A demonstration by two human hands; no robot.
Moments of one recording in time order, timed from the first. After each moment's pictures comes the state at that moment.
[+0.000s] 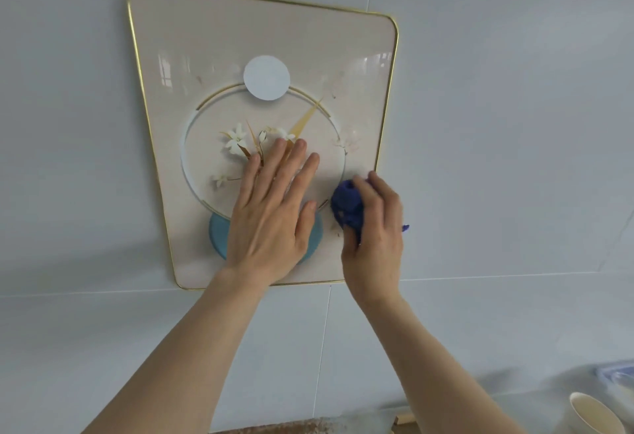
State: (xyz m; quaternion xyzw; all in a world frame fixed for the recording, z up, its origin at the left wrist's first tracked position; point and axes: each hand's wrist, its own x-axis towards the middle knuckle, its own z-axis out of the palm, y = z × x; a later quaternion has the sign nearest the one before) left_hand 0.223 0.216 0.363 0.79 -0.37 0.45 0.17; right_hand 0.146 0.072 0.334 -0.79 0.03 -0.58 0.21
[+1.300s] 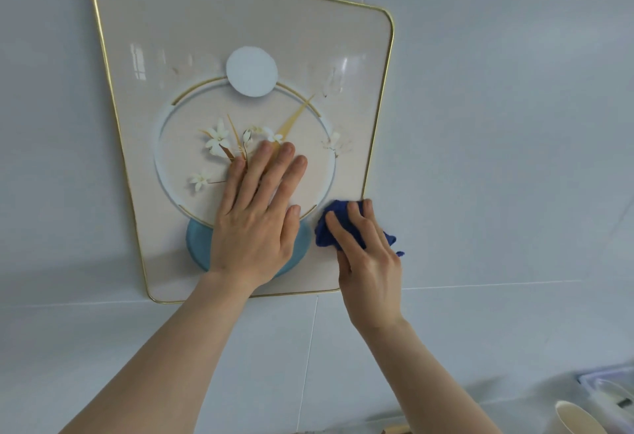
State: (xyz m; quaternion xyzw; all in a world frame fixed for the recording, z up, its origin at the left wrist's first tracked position) left_hand 0.245 0.203 0.352 0.76 -0.34 0.54 0.16; right_hand 0.145 0.052 0.311 -0.83 0.02 -0.56 0.02
